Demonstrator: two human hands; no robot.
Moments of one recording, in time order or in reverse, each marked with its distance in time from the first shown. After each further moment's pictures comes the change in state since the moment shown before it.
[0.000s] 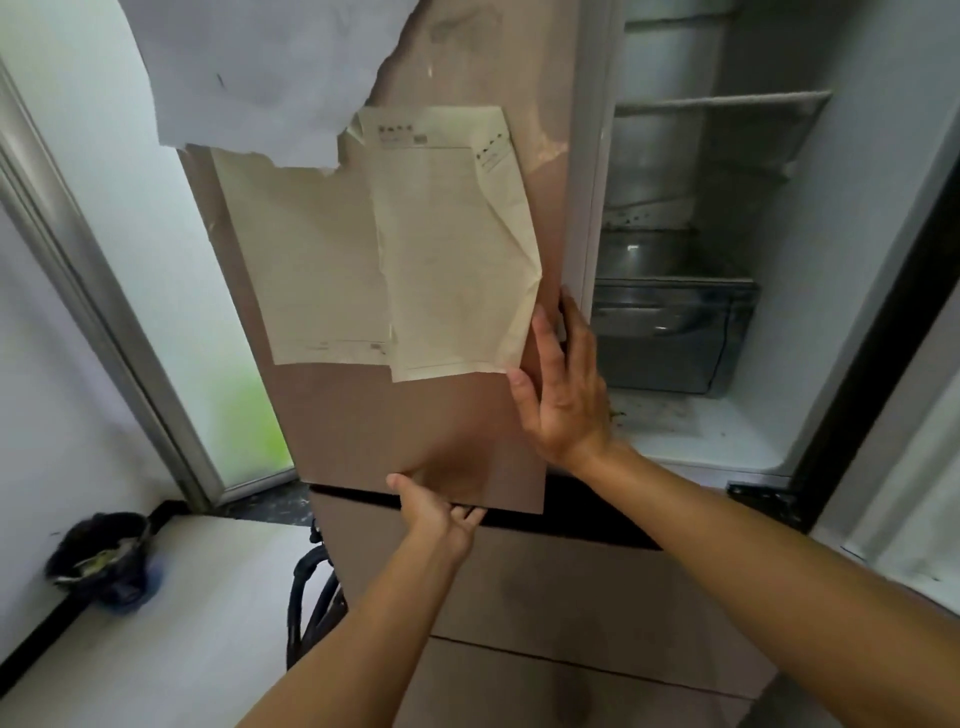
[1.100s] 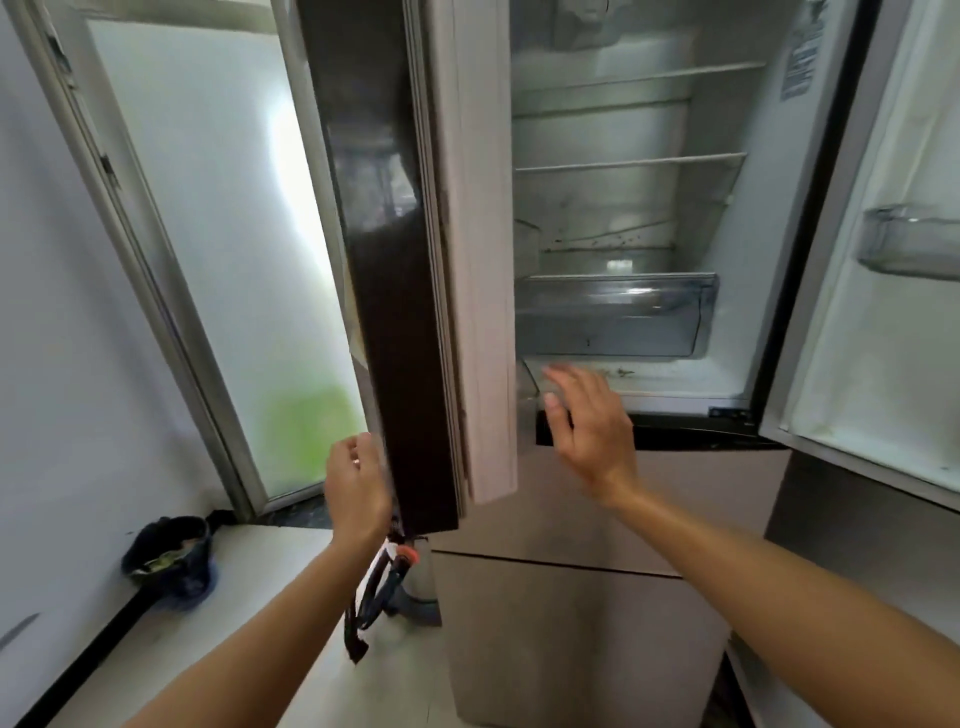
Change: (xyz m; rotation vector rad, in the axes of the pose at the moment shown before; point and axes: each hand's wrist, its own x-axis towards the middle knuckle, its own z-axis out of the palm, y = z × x) left_hand -0.191 0.134 -0.177 0.943 0.149 0.960; right_hand -0.067 -0.197 -0.104 -0.032 -0.145 0.239
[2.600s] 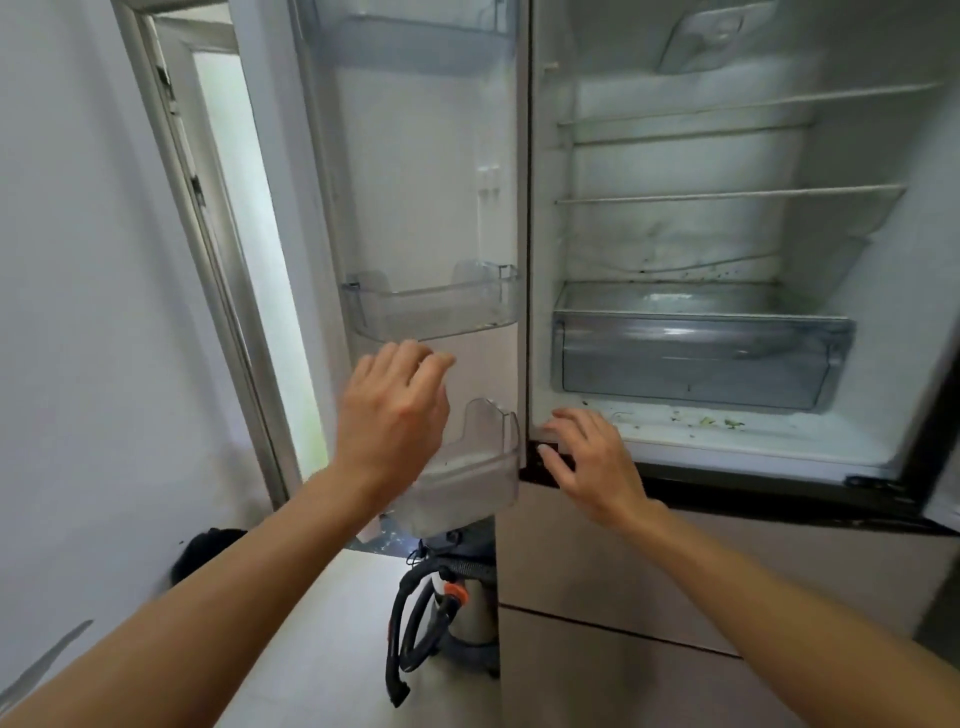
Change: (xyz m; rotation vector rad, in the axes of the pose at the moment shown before) left_hand 0.118 0.081 -0.082 0.636 0.133 1.278; right_hand 0.048 -0.033 0.133 -0.061 -0.327 -0.080
